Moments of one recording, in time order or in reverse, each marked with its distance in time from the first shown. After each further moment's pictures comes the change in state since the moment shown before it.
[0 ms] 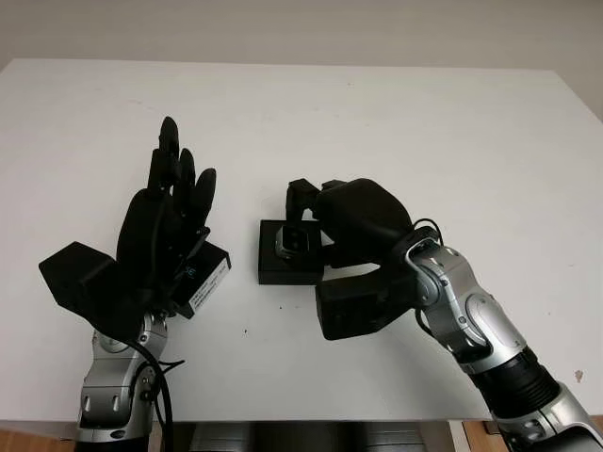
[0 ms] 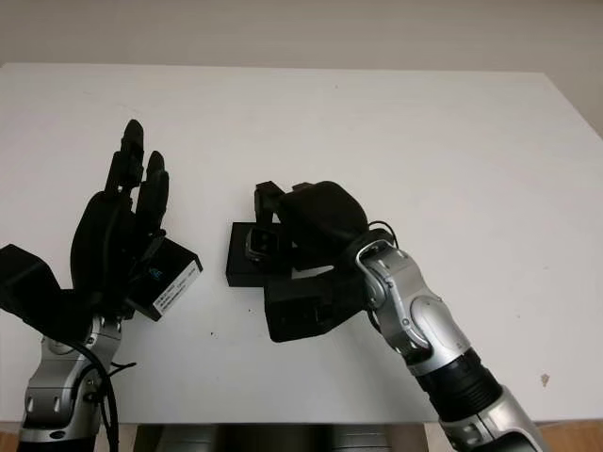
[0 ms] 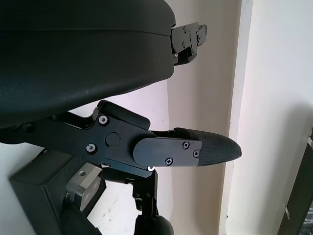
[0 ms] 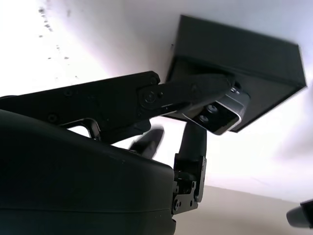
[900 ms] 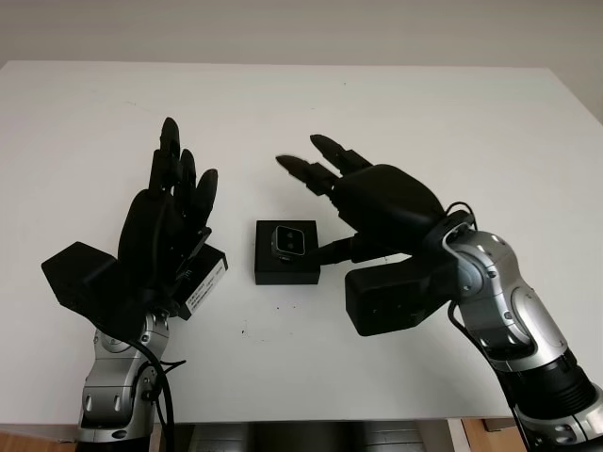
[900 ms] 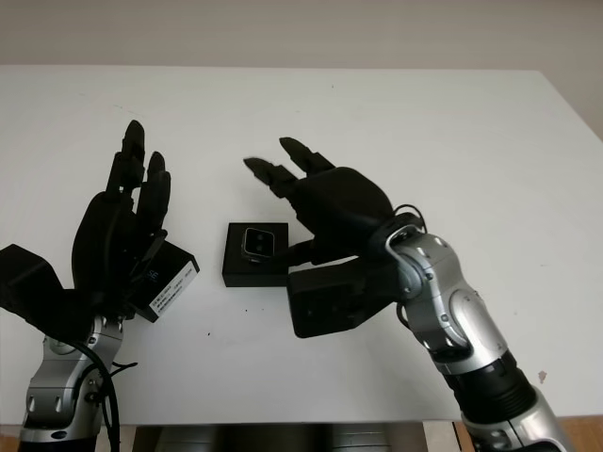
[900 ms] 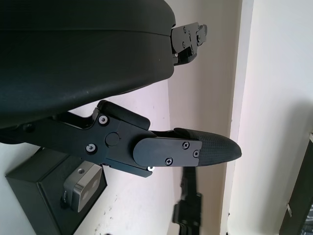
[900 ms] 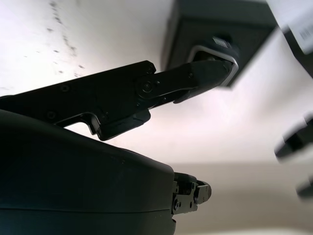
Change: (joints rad) left arm 0.000 0.002 -0.003 -0.001 0.005 0.002 -0.008; right arm 0.055 -0.013 -0.177 -0.137 0.287 -0.051 0.017
